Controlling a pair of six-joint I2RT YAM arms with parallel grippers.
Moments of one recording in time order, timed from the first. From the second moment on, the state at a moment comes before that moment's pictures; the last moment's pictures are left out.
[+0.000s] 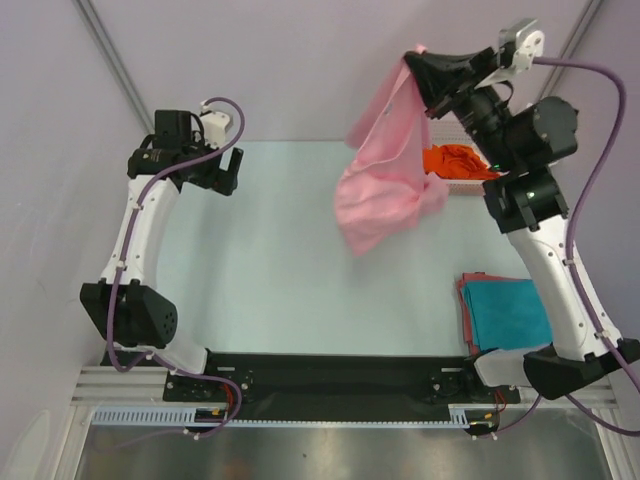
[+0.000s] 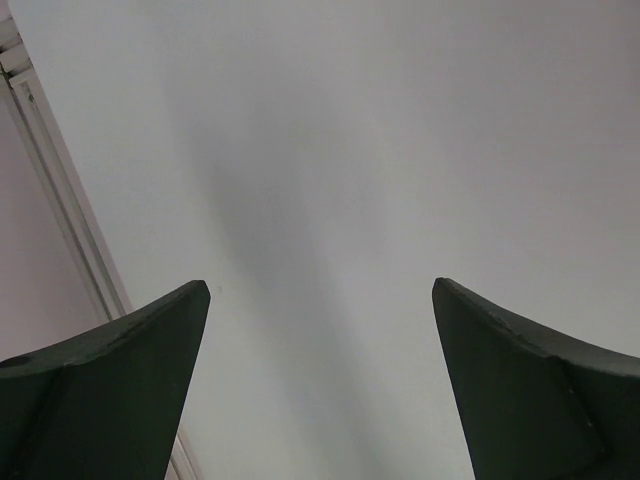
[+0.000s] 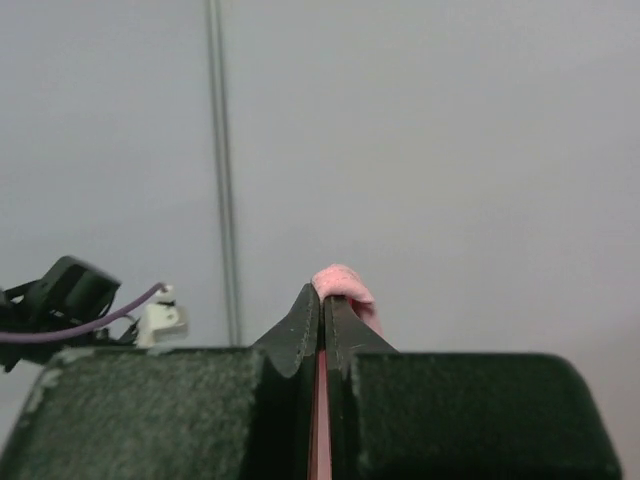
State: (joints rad) left arm -0.05 1.58 1.71 -0.90 0.16 0.33; right arm 0.37 1.35 1.83 0.07 -0.30 0.12
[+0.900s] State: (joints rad) left arm -0.02 1.52 1.40 -0.94 0.36 0.39; right arm 0.70 2.18 1.92 -0.04 -0.12 0.40
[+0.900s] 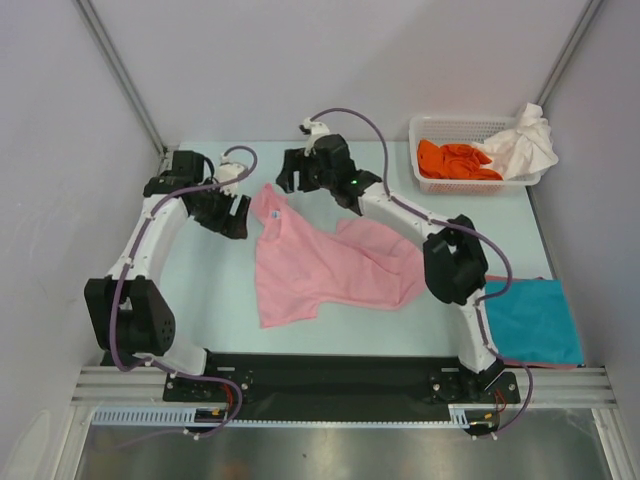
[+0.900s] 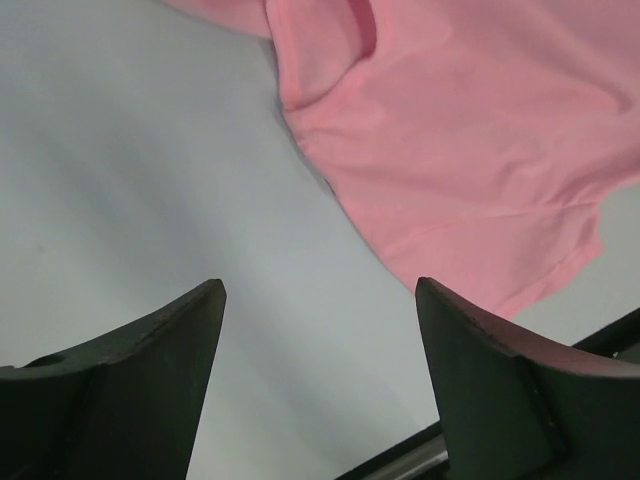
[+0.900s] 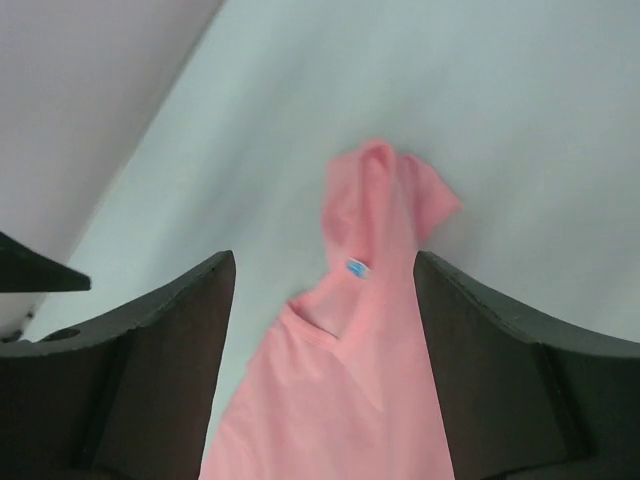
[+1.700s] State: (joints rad) left arm -0.52 1.50 0.80 -0.69 0.16 0.76; right arm 0.24 1.50 0.94 -0.48 0.16 0.48
